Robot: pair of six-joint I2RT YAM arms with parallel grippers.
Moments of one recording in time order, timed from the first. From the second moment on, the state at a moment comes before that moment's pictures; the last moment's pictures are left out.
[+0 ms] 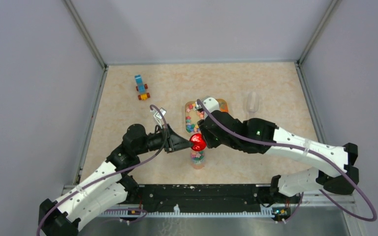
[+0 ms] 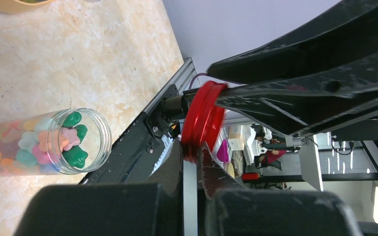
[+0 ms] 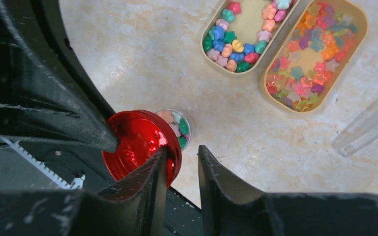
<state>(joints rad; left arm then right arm) -0.67 0.71 0.49 0.09 0.57 -1.11 1.24 1.29 1.39 -0.88 0.41 0.45</state>
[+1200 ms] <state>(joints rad) -0.67 0.68 0.59 -0.20 0.65 -0.86 1.59 0.94 1.13 -0.69 0.26 -0.65</state>
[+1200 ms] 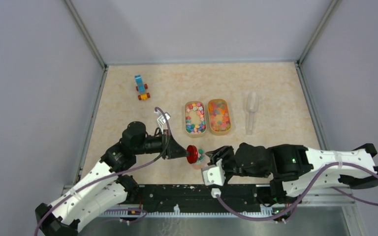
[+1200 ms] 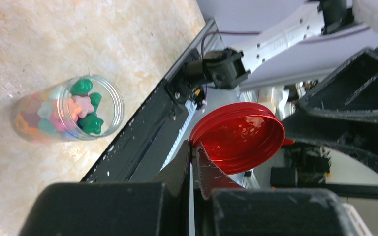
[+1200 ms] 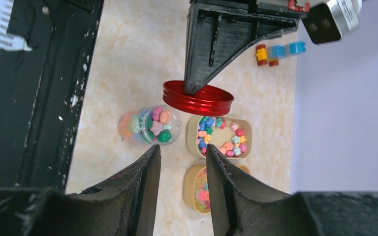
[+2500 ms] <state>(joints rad) -0.67 0.73 0.62 -0.58 1.01 -0.65 1.80 1.19 1.19 -0.69 0.21 -1.24</state>
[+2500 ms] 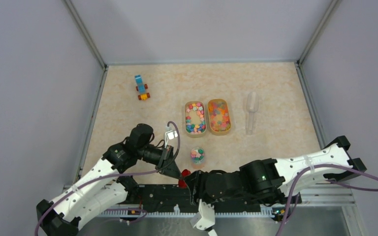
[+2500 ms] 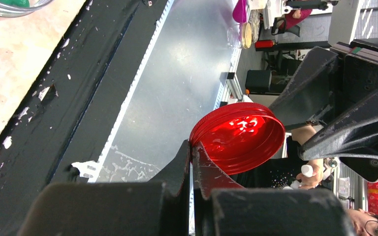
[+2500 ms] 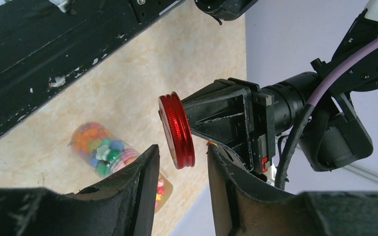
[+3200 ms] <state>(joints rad) -0.67 0.73 0.62 -0.67 1.00 -0.58 1.80 1.30 1.25 -0.73 0.21 -1.23</state>
